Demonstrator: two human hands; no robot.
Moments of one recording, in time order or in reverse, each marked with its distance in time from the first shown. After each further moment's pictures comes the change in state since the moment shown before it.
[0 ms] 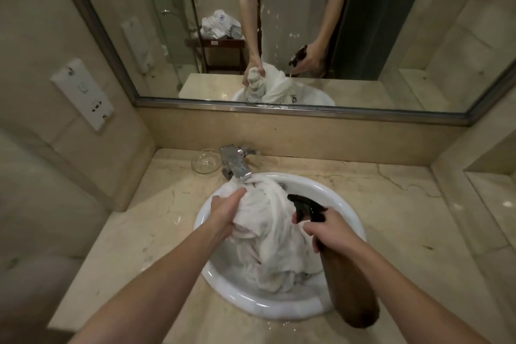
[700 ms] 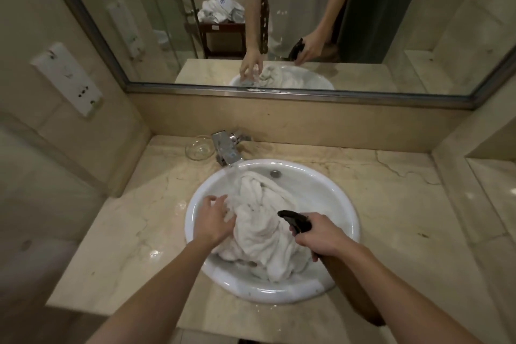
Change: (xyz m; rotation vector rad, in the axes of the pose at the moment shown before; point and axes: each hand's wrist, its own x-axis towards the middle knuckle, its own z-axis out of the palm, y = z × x) left_hand -0.009 -0.061 -0.023 1.053 0.010 0.417; right_hand -0.002 0.035 -0.004 -0.330 -0.152 0.098
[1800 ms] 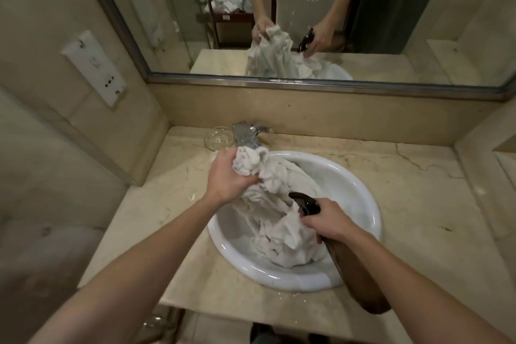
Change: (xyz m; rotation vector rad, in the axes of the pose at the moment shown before) left_hand 0.010 0.047 -0.092 -0.216 0.222 0.320; right_hand 0.014 -0.030 0.025 0.011 0.094 0.023
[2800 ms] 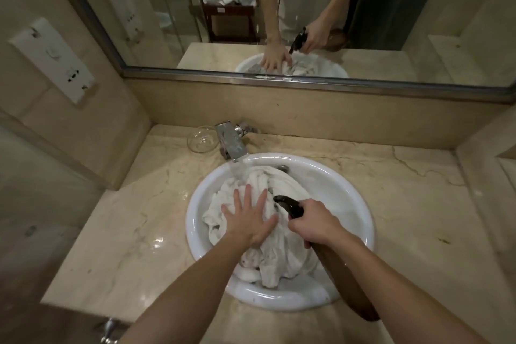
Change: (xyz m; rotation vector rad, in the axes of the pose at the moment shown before) left_hand -0.030 -0.030 0.136 0.578 -0.562 -0.144; right_hand 0.027 -0.007 -0.013 -0.141 -0.036 0.018
